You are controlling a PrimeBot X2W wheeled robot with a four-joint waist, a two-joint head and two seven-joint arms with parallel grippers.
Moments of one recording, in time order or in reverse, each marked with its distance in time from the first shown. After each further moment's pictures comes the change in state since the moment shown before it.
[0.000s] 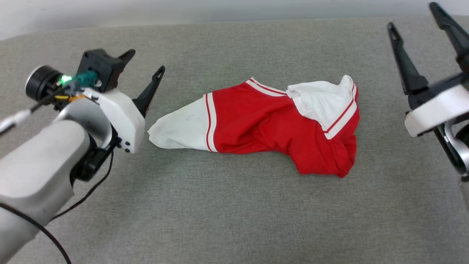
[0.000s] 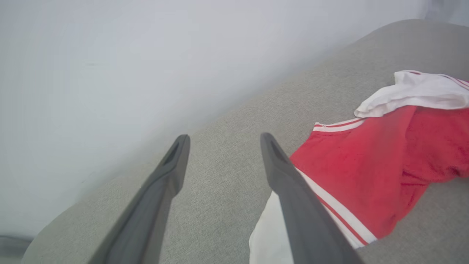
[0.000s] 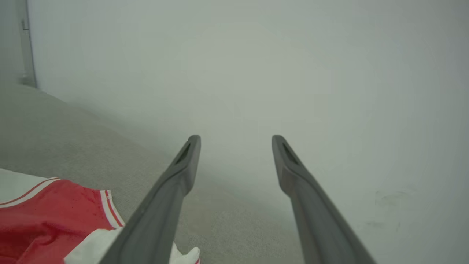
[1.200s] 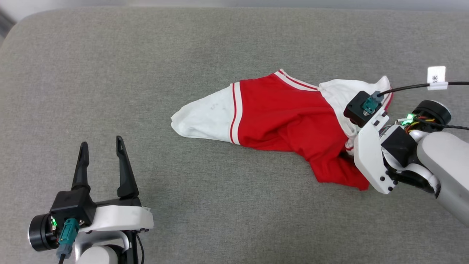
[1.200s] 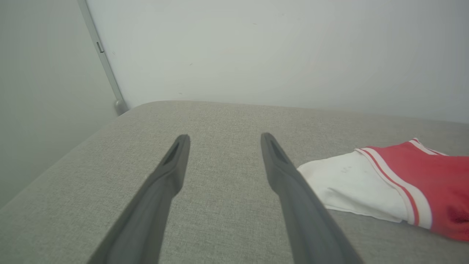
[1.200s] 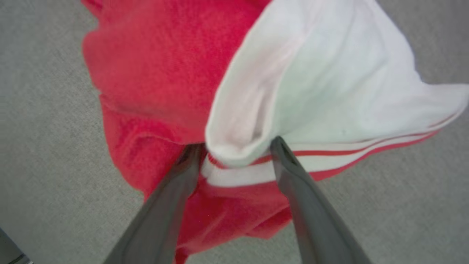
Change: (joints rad) left arm 0.920 -0.488 0.855 -0.325 0.526 0.273 -0.229; right arm -0.325 -0.266 0.876 0.234 0.669 0.000 0.691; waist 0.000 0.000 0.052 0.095
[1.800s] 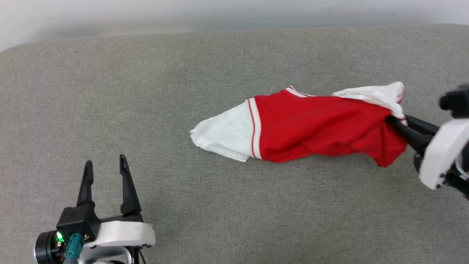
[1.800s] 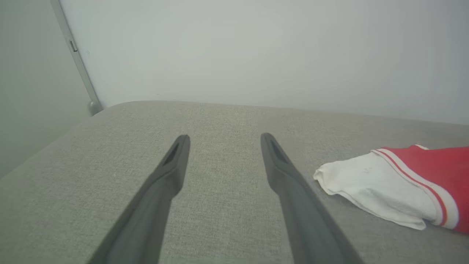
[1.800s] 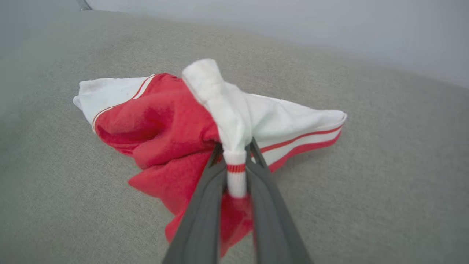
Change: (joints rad) left arm 0.080 -0.146 0.145 0.041 0.127 -0.149 0.000; right arm 0.269 -0.117 -0.352 -0.064 0.154 0.000 -0.482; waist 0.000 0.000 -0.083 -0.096
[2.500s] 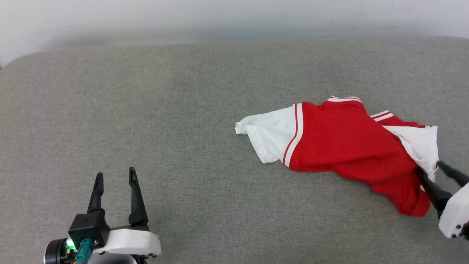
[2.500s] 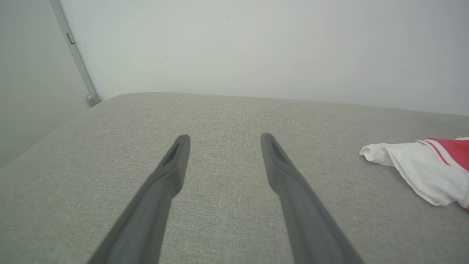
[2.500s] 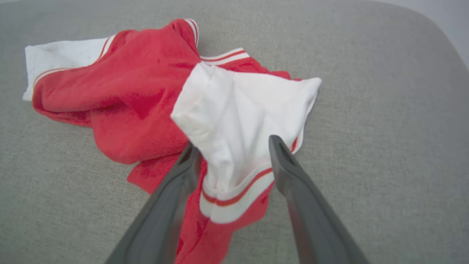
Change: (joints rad) left arm 0.029 -0.072 0.050 0.063 0.067 -0.082 0.000; right arm 0.416 0.105 -0.376 0.103 -0.210 0.000 -0.079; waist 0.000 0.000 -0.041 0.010
